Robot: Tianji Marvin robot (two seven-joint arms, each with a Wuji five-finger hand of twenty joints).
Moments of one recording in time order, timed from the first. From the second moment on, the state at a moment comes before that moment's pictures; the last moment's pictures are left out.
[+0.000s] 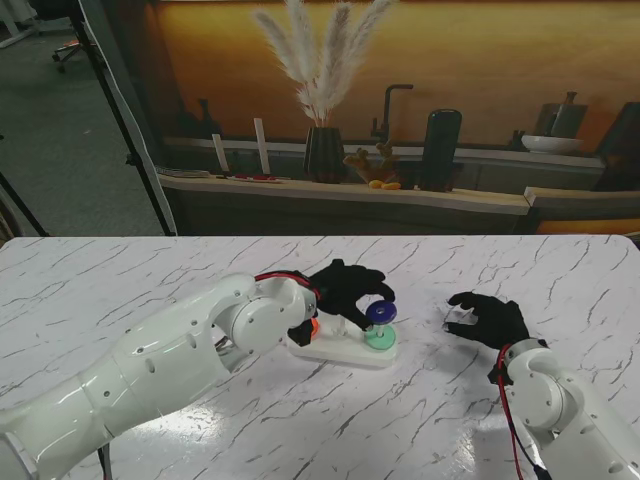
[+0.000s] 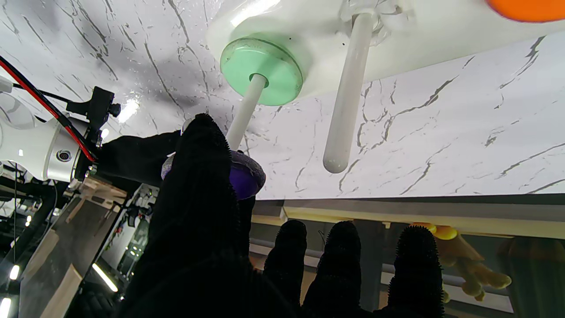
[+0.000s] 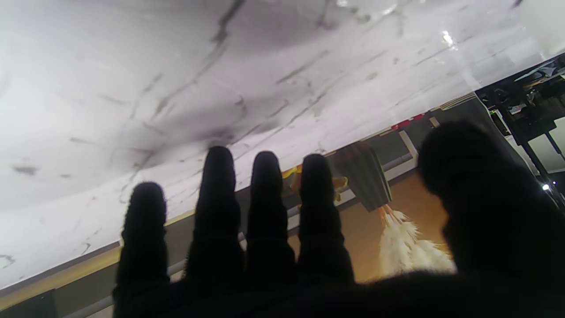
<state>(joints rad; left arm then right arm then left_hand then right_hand) 0.91 -1.12 -0.51 -1.47 0.53 0.02 -0.29 -1.53 -1.10 1.36 -1.25 -0.69 -0.09 -0.12 1.16 -0.24 -0.06 -0.03 0.44 0.13 0.24 0.58 0.33 0.26 0.08 0.33 0.23 0.31 0.14 0.39 -0.07 0.52 0.56 0.50 0.19 -0.56 0.91 -0.12 0.45 -0.12 0.51 0.39 0.59 -0.03 0.49 0.34 0.63 0.02 0.33 0.39 0.04 0.28 1.01 0.58</state>
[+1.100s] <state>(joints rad) 0.90 -1.12 -0.49 -1.45 0.53 0.02 -0.29 -1.52 -1.10 1.37 -1.24 -0.69 -0.09 -0.13 1.16 -0.24 -0.06 -0.03 0.44 0.13 0.24 0.58 0.33 0.26 0.08 0.33 0.23 0.31 0.14 0.39 -0.07 0.52 0.57 0.50 0.19 -0.56 0.92 -0.12 0.45 -0.12 0.51 0.39 0.59 -0.03 0.49 0.34 0.63 0.00 0.33 0.39 0.04 0.28 1.01 0.58</state>
